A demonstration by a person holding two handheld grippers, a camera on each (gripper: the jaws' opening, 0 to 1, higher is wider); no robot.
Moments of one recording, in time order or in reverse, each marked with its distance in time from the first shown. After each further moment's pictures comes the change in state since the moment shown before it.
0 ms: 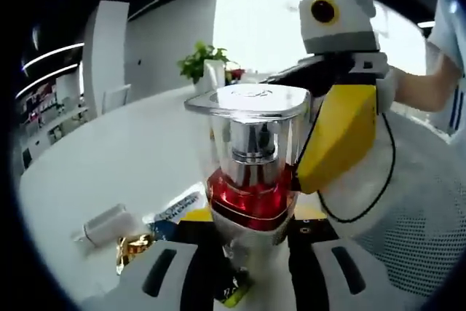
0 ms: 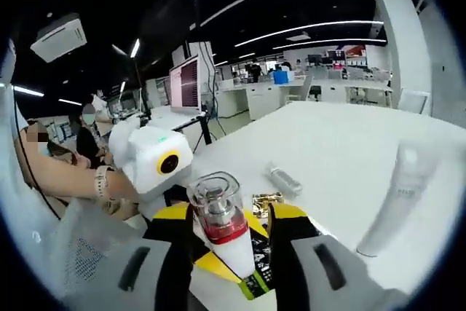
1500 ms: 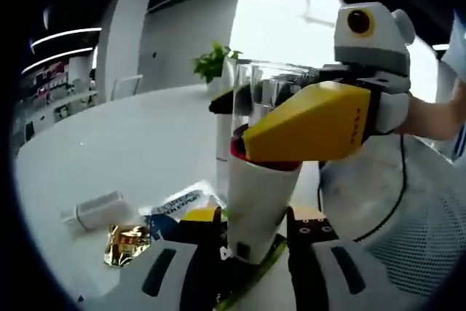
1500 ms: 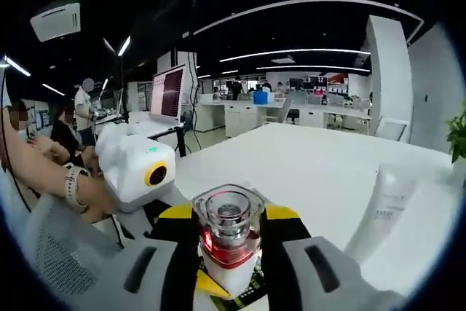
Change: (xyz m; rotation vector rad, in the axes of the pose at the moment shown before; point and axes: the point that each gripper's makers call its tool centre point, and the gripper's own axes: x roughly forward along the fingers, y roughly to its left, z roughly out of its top) left arm 0.007 0.008 -0.001 -0.129 -0.030 0.031; right arm 0.001 -0.027 0.013 -0.110 -0.096 -0.135
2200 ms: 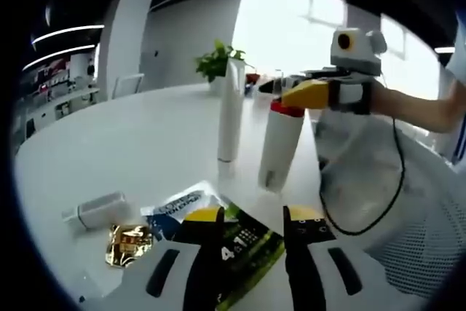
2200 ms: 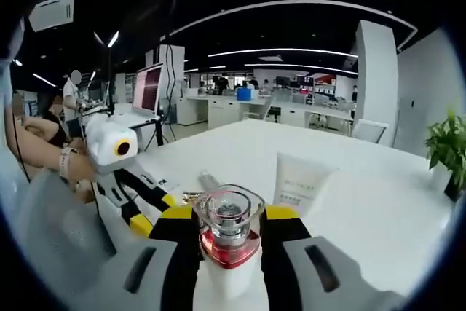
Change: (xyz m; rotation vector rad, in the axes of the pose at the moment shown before) left arm -0.001 0.000 0.003 -0.001 -0.004 0.000; right arm -0.065 -0.080 -0.012 -0.051 0.039 -0.094
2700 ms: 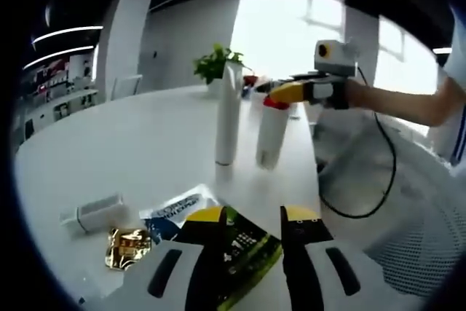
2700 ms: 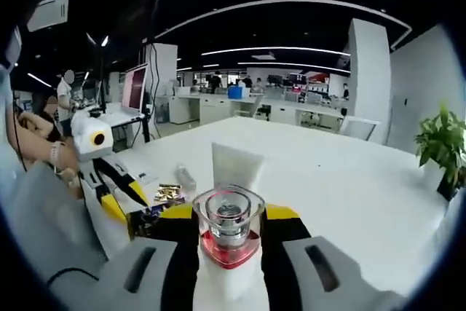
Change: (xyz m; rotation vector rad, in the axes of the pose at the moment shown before) left arm -0.001 -0.004 0.005 0.001 -0.014 -0.009; right arm -0.015 -0.062 -0.011 0.015 -0.004 -0.025
